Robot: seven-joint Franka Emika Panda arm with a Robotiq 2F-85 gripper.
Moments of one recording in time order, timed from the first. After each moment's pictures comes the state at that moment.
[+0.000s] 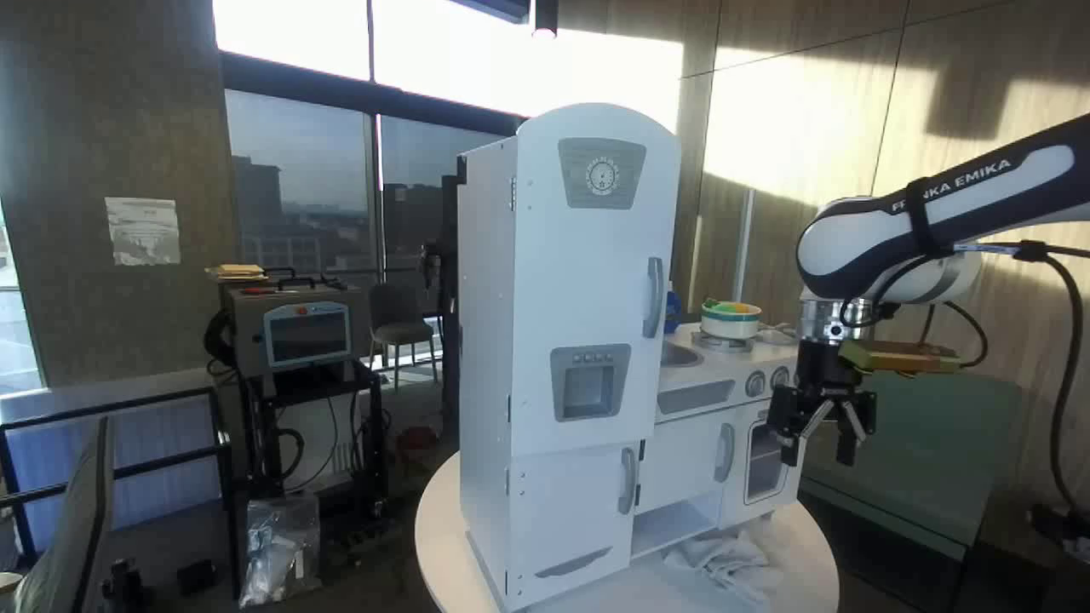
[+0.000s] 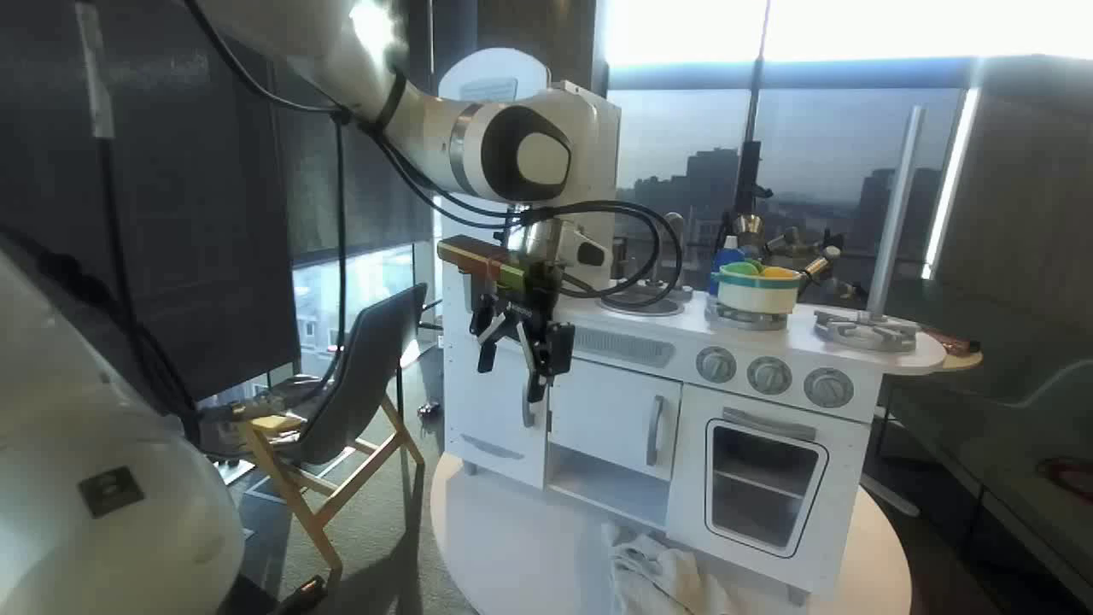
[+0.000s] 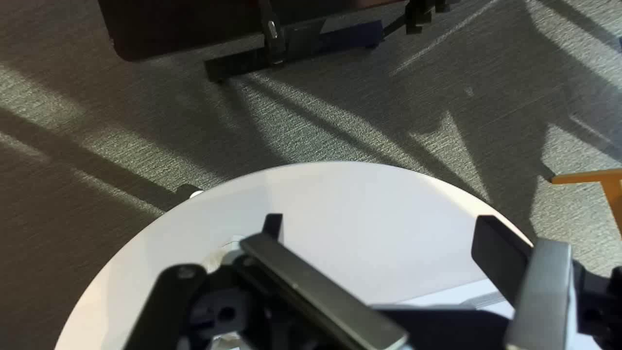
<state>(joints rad) -0.10 -0.43 -0.11 -2.45 0.02 1.89 -0.01</state>
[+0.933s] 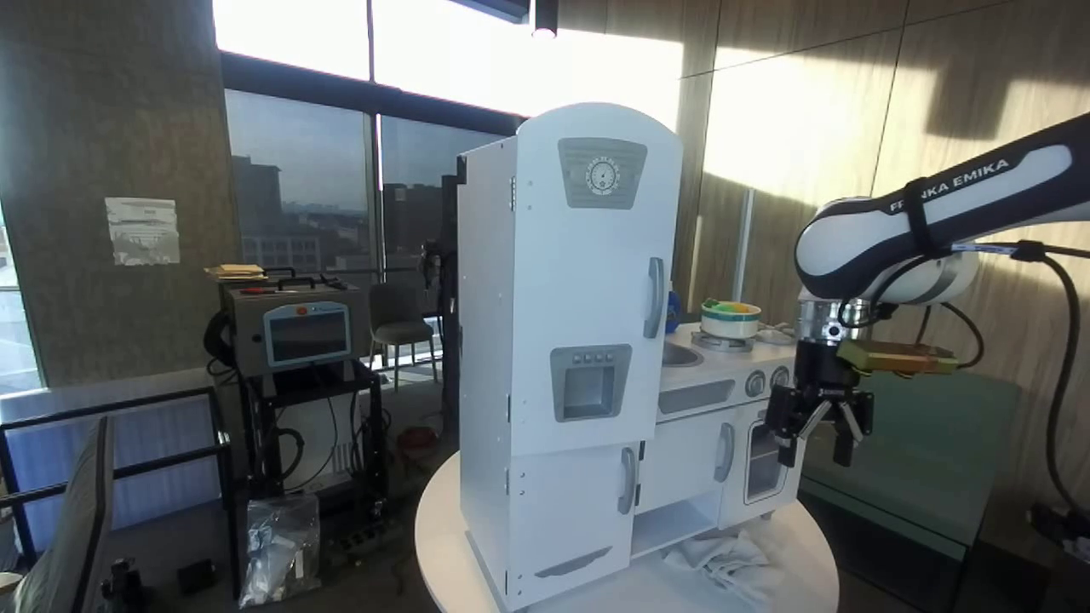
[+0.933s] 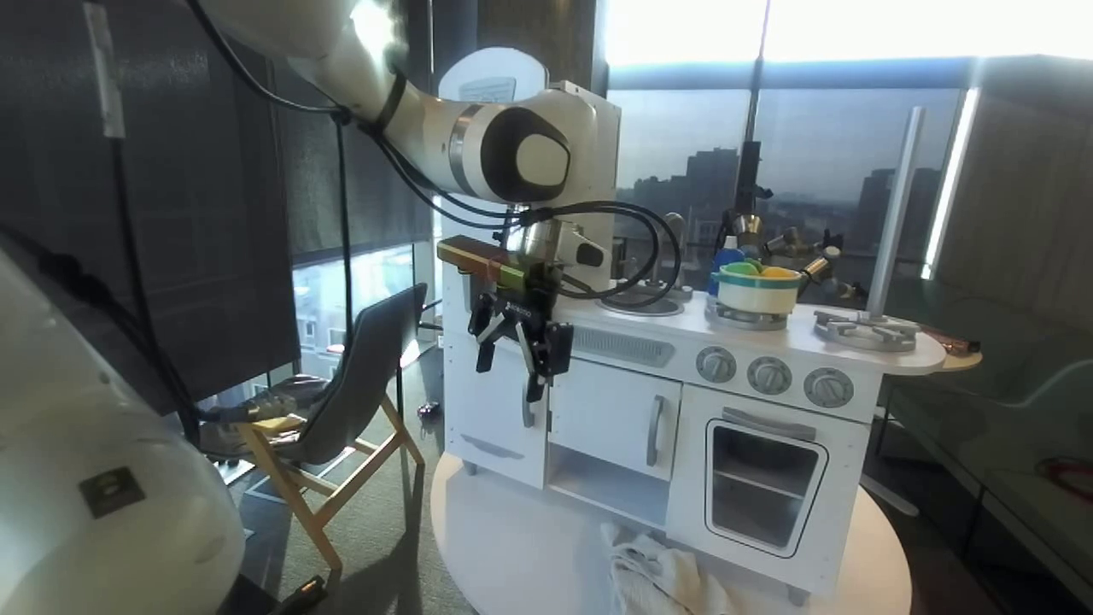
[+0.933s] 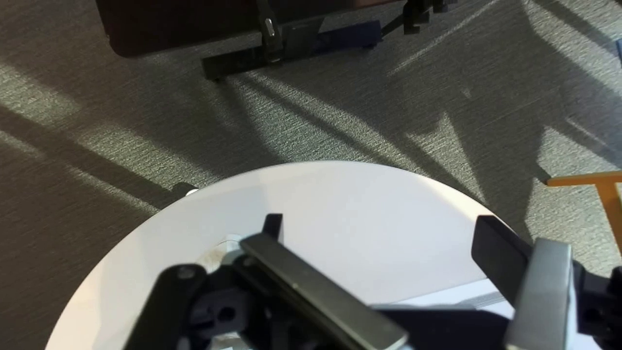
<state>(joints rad) -0.09 -0.42 -0.11 -2.45 0.02 1.89 -0.02</state>
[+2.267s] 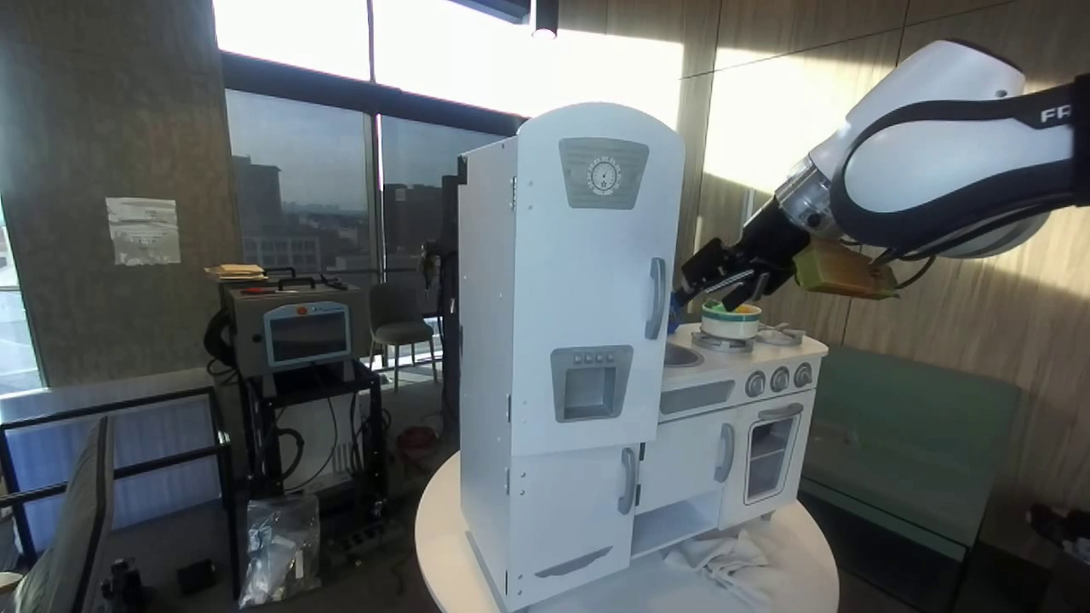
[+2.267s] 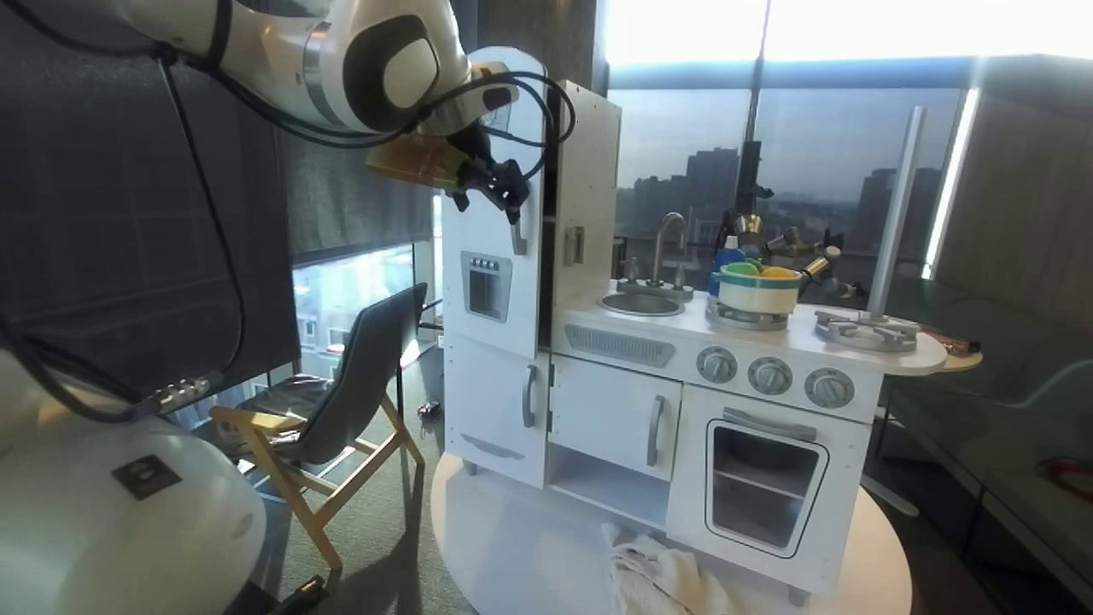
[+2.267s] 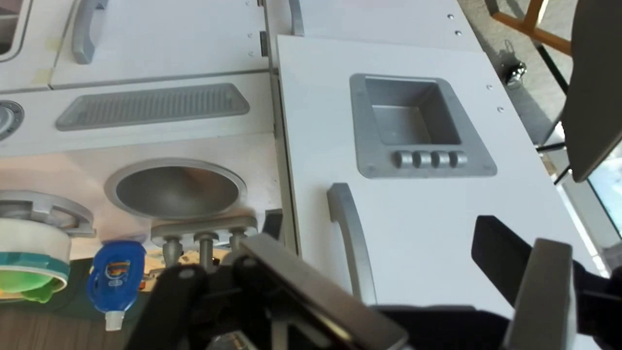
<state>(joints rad) 0.06 -0.74 0.04 -2.52 0.11 2.55 0.03</state>
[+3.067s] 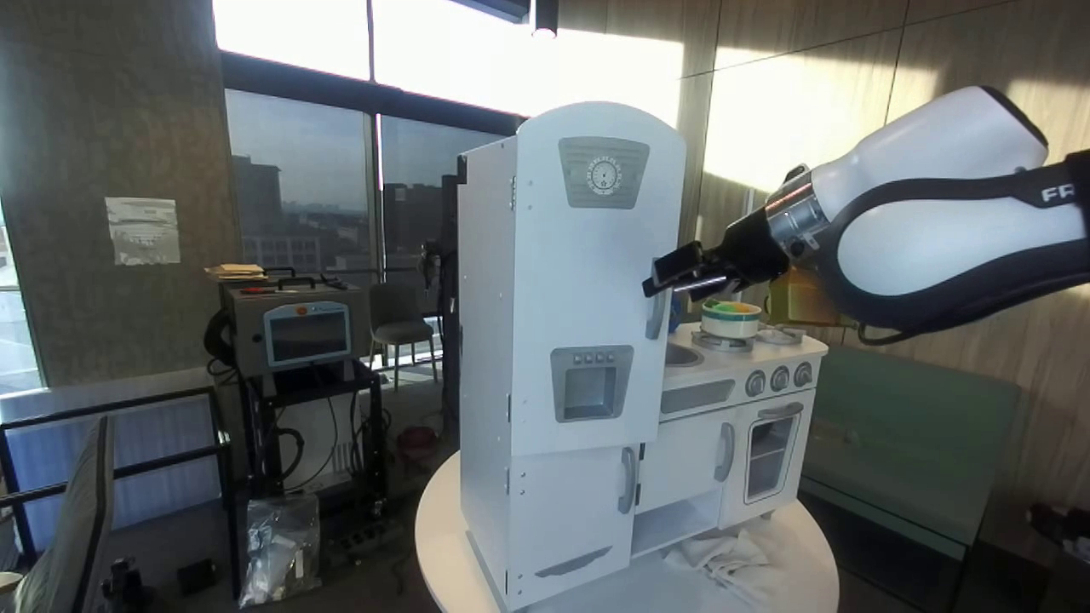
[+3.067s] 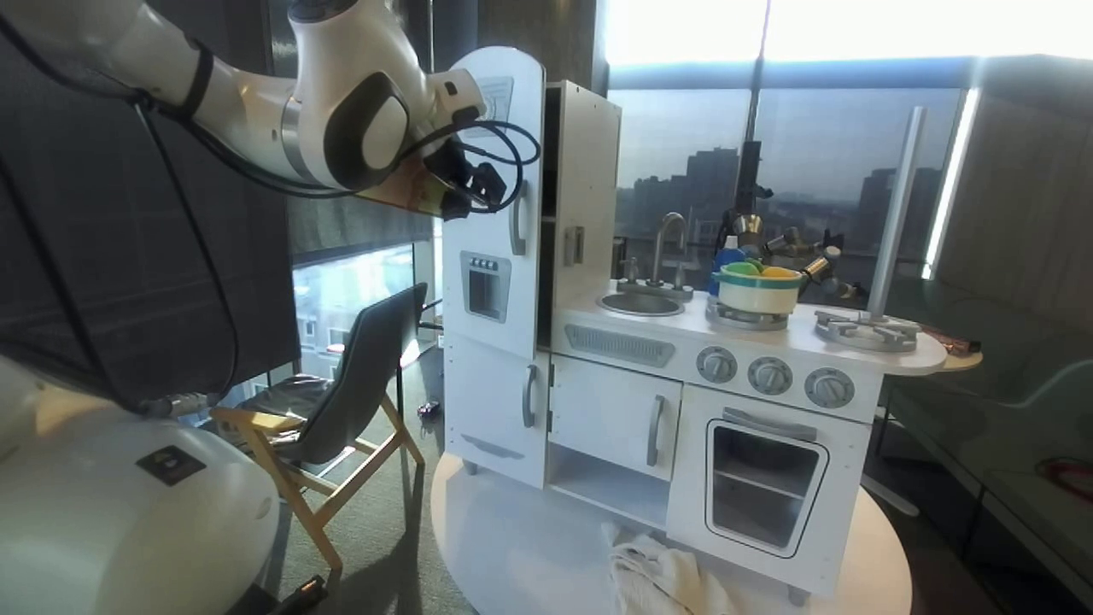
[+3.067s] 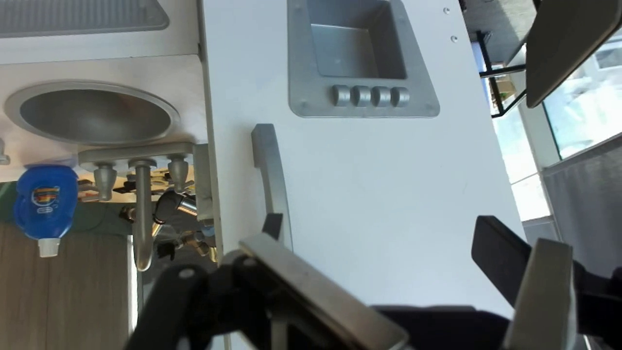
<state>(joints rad) 0.17 -0.74 0.05 -2.67 0.12 2.95 0.03</state>
